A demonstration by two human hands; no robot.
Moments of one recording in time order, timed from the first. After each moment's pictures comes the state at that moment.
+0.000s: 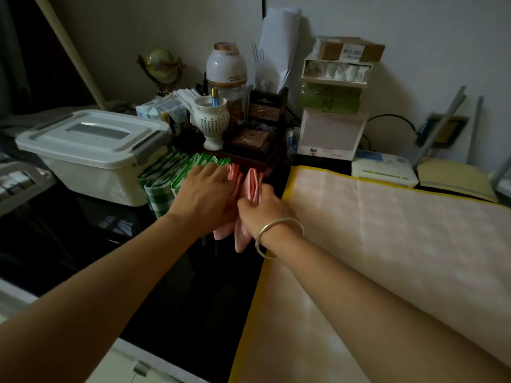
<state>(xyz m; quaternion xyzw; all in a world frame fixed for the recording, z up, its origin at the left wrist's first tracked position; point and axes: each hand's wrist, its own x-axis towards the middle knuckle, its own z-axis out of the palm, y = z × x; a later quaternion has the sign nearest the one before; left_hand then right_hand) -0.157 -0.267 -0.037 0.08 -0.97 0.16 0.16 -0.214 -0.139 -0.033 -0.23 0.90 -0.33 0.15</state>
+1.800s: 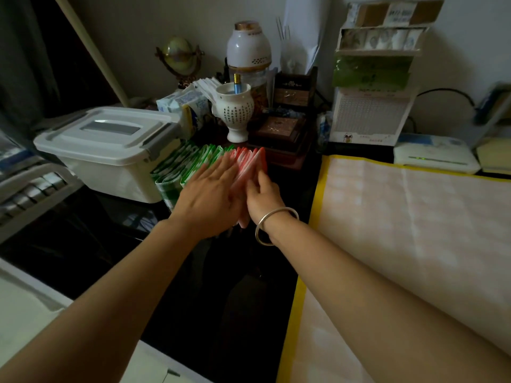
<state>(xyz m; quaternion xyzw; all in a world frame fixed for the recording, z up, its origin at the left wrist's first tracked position) -0.142 -0.306 -0.057 0.16 -0.98 0.00 0.11 -0.233 -0.220 -0.088 -0.24 0.77 -0.55 0.22</state>
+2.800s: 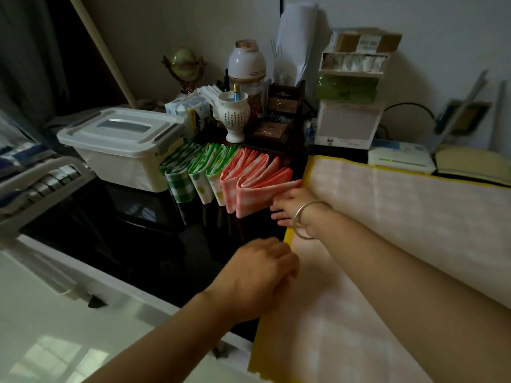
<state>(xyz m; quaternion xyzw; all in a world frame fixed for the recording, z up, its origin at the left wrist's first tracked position) -0.068 -0.167 -0.072 -0.09 -0.98 -0.12 0.13 -0.231 -0.130 -0.056 -0.14 0.77 -0.51 0.36</state>
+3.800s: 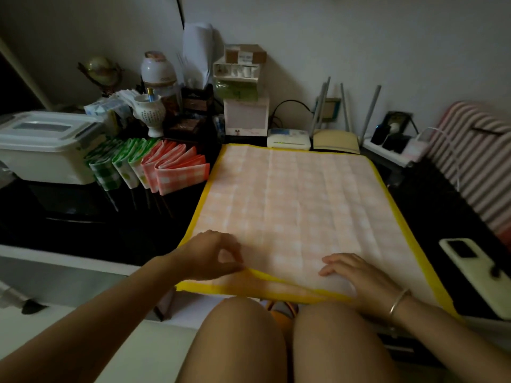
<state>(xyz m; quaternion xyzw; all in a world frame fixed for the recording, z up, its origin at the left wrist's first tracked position) -0.053 -0.074 -0.064 -0.05 -0.97 -0.22 -0.06 -0.148 0.254 -0.075 -0.40 0.90 -0.12 0.15</state>
